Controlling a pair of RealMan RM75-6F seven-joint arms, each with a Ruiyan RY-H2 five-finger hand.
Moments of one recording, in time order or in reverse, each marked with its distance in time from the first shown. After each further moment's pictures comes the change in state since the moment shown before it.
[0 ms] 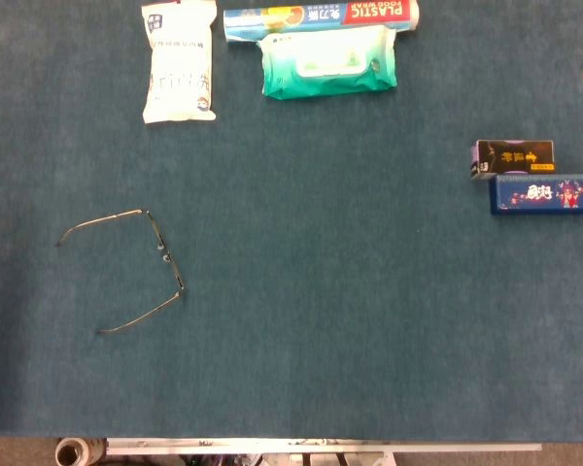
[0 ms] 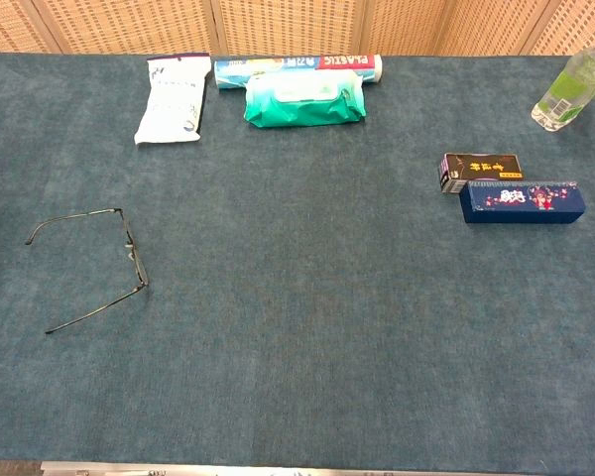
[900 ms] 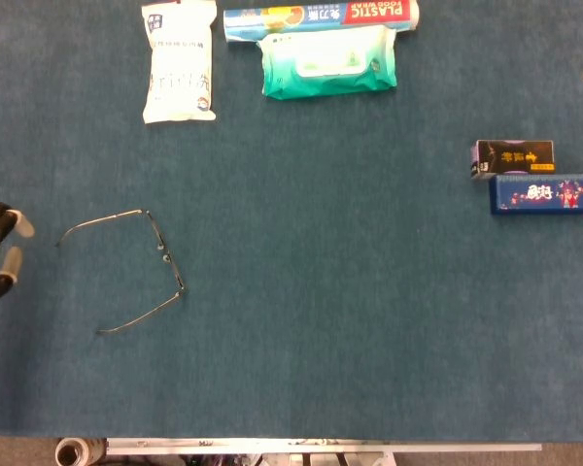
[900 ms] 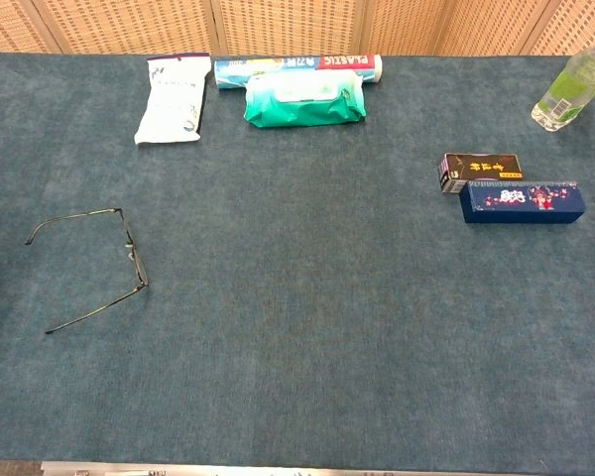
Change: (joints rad) left arm -0.027 -0.034 0.036 -0.003 0.073 -0.036 -0.008; right arm -0.023 0.018 -0.005 -0.020 -0.037 0.066 0.031
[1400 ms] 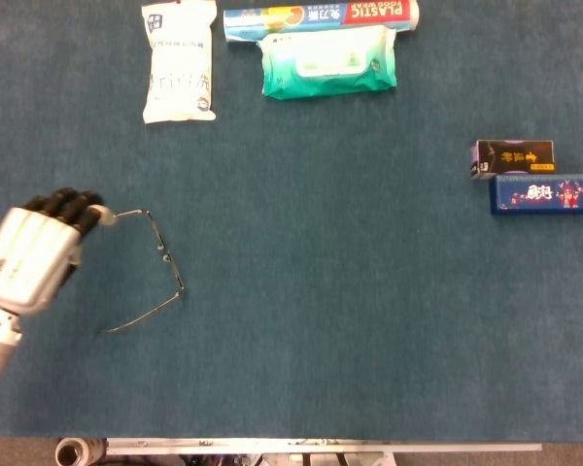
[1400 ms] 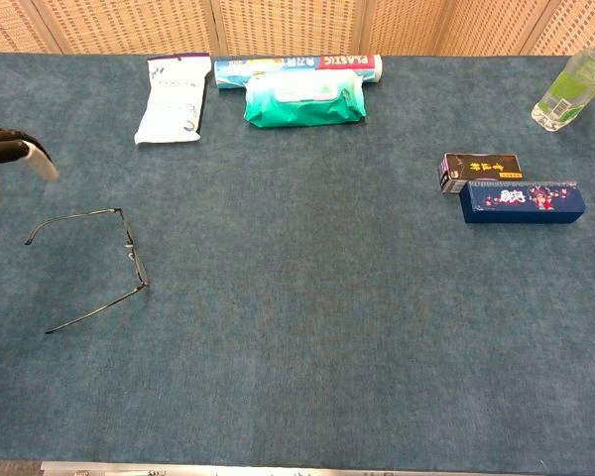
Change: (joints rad) left arm -0.135 0.042 0.017 -0.087 0.139 -0.142 0.090; right arm -0.015 0.017 0.008 -0.008 -0.005 0.030 0.022
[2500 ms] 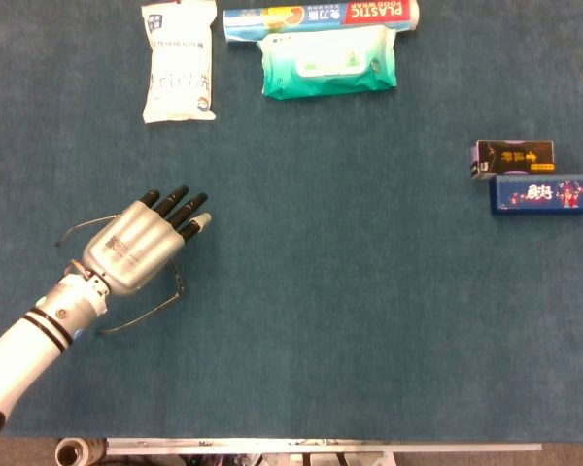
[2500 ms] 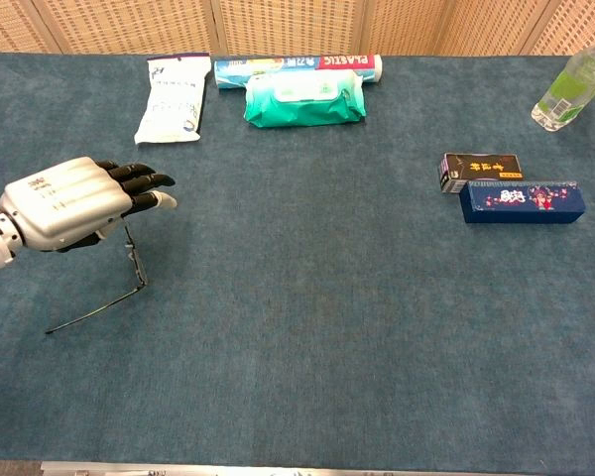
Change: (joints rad) left arm -0.262 -0.095 -0.009 0.011 -0.147 -0.415 0.361; right arm 0.001 0.027 0.015 -0.004 0.025 -0.017 0.054
